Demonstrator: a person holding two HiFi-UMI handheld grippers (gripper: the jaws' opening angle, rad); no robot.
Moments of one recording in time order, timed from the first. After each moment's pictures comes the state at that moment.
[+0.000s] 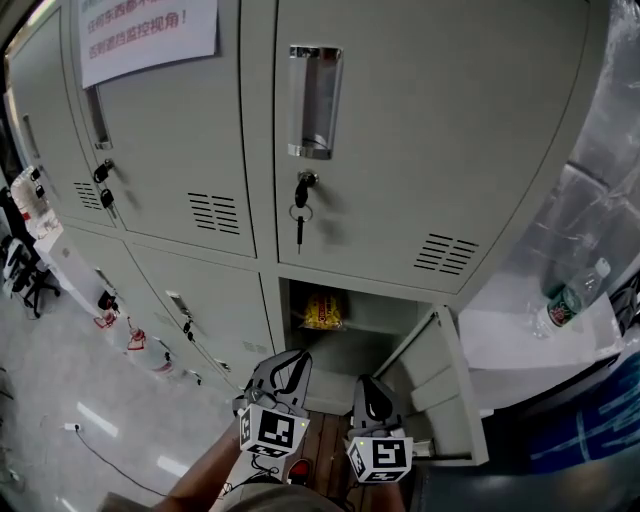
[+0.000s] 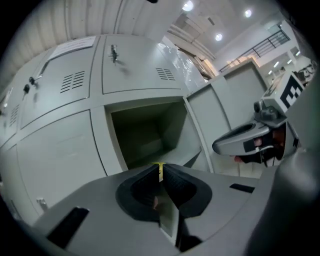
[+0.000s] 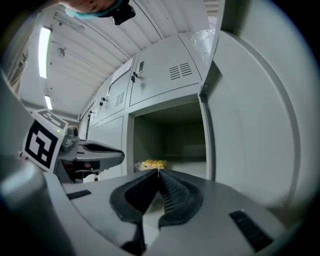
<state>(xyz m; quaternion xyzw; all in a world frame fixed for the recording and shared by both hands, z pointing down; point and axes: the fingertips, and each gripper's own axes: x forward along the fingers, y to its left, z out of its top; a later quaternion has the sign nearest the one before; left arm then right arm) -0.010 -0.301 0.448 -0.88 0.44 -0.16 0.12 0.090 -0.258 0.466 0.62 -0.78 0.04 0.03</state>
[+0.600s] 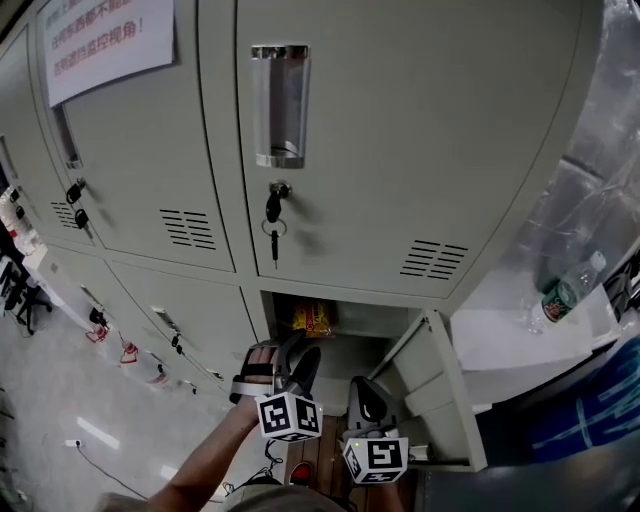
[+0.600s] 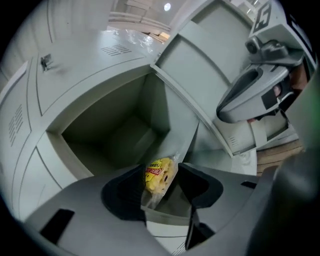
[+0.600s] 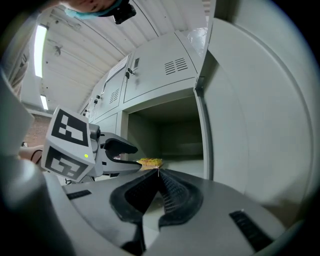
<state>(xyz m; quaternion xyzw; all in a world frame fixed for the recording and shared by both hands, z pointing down) 0.027 -0.350 0.472 -0.81 0.39 -0.34 0.29 0.097 -0.271 0.473 0.63 -0.77 0.05 0.03</state>
